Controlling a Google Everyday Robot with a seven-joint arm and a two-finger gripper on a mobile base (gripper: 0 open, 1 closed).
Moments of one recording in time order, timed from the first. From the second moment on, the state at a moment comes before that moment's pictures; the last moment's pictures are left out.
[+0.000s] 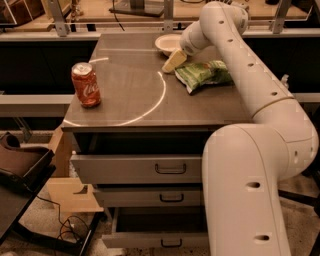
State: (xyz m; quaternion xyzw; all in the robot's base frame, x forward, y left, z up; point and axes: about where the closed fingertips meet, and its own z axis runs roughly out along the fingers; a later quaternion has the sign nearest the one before) arm 0.907 -0.076 0.858 -0.51 0.74 -0.03 0.44
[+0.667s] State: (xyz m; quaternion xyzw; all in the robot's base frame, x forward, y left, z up) arm 0.907 -0.076 0.866 -0.51 0.74 -0.03 0.44
